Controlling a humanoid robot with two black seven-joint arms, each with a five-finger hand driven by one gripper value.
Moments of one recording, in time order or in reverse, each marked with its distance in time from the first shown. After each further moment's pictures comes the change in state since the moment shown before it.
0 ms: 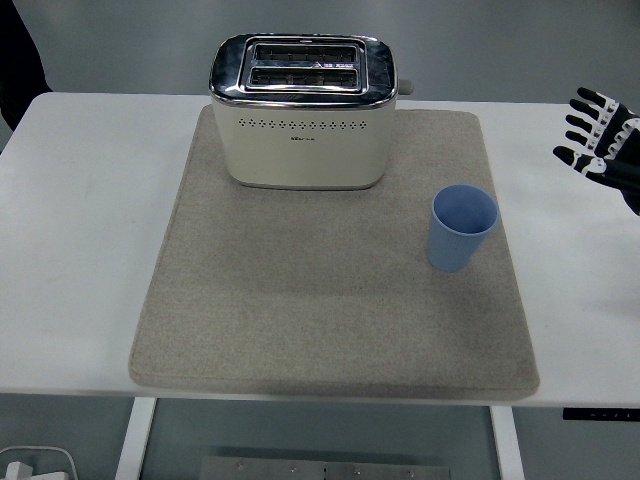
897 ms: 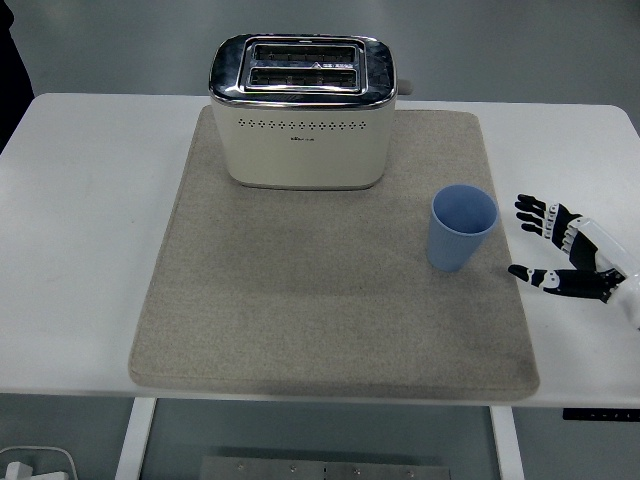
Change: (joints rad) left arm 0.000 0.000 0.000 0.000 0.000 0.000 0.000; right arm -0.221 0.057 0.000 0.031 -0.364 -0.023 0.130
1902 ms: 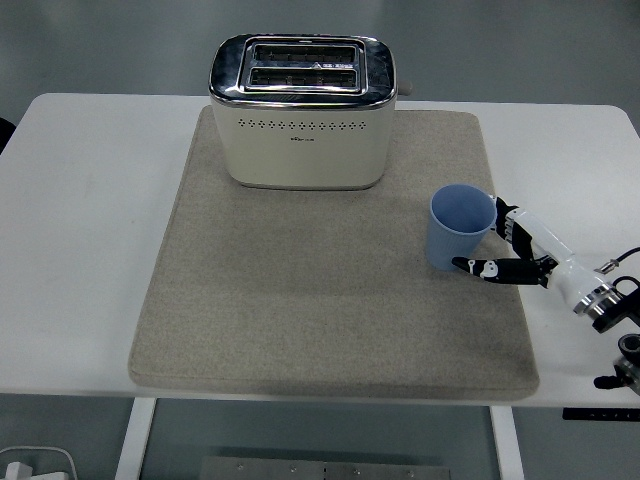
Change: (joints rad) left arm 0.000 0.000 0.000 0.000 0.000 0.000 0.000; right arm 0.149 0.158 -0.120 -0.093 -0.019 -0.070 -0.077
